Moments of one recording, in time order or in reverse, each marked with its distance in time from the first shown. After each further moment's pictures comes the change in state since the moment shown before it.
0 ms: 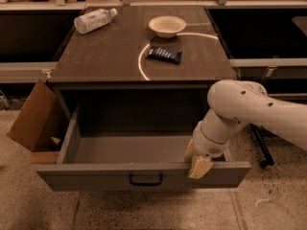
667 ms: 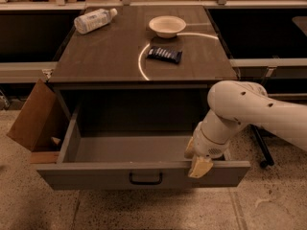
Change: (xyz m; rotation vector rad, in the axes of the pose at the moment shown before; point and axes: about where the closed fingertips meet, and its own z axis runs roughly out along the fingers) arm 0.000 0.001 0.001 -0.002 0.002 -0.002
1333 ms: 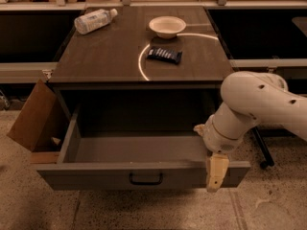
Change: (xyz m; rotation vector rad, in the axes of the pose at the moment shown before) arm 0.010 0.002 -0.037 0.063 0.019 -0.005
